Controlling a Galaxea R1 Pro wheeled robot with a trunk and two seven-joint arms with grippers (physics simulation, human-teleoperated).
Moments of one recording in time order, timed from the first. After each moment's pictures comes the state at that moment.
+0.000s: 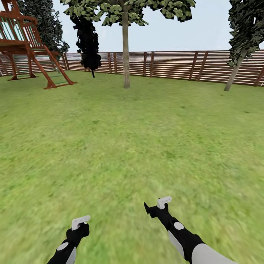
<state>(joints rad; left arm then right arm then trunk) -0.42 -0.05 0.37 -0.49 -0.10 -0.12 -0.05 -0.61 0.04 0.35 -0.31 -0.23 -0.36 0.17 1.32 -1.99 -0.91</state>
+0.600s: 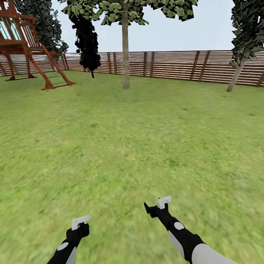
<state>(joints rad) -0.42 -0.05 0.37 -0.49 -0.11 -0.12 -0.05 -0.61 0.04 0.35 -0.31 -0.23 -0.37 0.17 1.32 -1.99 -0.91</state>
